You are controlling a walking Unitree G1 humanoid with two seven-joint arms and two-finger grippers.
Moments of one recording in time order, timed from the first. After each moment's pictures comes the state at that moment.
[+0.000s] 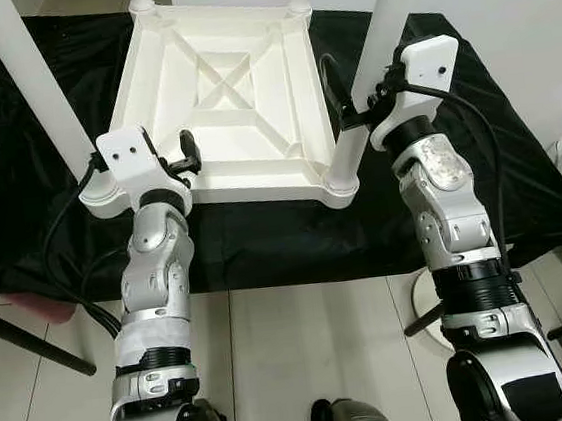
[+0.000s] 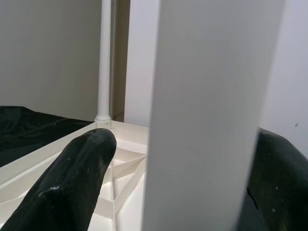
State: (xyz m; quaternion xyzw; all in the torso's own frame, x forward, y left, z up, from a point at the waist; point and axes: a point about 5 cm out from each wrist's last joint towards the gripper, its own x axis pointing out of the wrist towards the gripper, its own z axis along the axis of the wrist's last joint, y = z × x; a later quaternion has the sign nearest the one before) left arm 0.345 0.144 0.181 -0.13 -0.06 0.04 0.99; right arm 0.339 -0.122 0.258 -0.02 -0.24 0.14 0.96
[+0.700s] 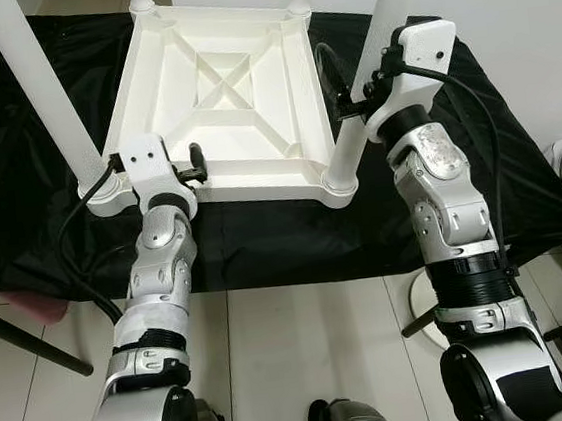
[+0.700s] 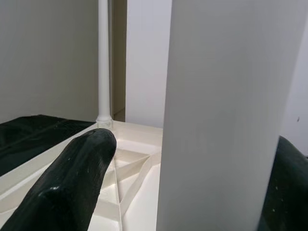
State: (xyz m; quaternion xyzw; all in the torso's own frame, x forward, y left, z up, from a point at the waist) left arm 0.359 0.146 0.162 -0.08 -0.04 0.03 1.00; right arm 0.340 -0.119 0.265 0.00 -0.23 0.13 0.97
